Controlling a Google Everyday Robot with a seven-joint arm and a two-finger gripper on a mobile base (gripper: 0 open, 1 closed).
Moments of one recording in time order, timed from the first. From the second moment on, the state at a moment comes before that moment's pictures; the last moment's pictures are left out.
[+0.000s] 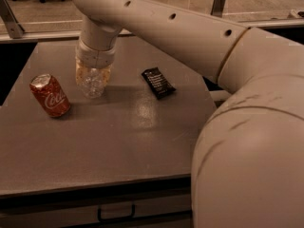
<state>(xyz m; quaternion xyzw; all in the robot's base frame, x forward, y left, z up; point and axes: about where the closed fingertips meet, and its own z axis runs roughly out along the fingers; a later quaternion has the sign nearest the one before) 0.618 0.175 0.851 -0.11 0.97 0.17 0.10</state>
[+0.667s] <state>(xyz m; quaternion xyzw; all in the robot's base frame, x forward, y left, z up) 0.597 0.198 0.865 -0.13 0.96 0.23 0.05</state>
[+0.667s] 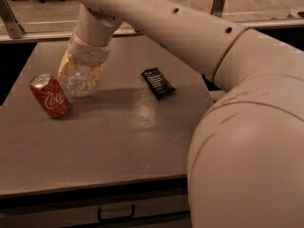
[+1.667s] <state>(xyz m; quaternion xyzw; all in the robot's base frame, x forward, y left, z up) 0.591 0.212 0.869 -0.15 0.96 0.25 0.02</state>
